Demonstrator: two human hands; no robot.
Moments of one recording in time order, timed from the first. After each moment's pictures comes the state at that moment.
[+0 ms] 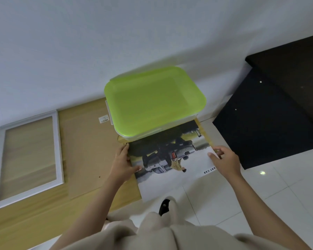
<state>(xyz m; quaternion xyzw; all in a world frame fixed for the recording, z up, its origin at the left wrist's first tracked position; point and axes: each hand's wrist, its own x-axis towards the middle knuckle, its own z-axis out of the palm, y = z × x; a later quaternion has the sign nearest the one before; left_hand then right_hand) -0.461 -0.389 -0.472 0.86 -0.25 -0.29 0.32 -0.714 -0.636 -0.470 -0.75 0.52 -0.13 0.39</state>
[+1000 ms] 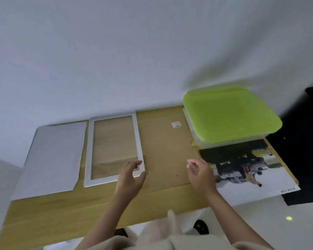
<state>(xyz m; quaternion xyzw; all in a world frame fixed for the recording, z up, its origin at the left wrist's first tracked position) -0.370 -0.161 -0.433 0.87 -0.21 -0.12 0.43 -0.502 -0.369 -0.444 -0.83 0.33 -0.17 0.41</state>
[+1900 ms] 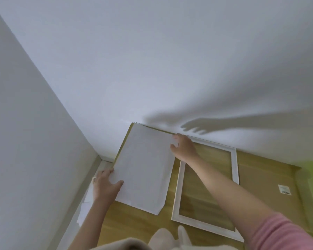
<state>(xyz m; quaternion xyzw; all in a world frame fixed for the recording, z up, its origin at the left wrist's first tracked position) -0.168 0.141 -0.466 0.91 0.16 -0.10 0.37 -0.094 -0.140 -0.416 -0.93 0.11 0.12 0.32</state>
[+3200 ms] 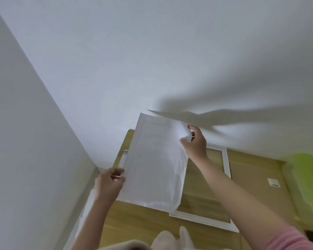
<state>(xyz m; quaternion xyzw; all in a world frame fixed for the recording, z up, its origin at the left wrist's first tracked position) -0.188 0.118 -0.400 0.86 0.12 -0.06 0.49 -0.132 -0.165 -0.375 -0.81 0.23 -0.13 0.52</state>
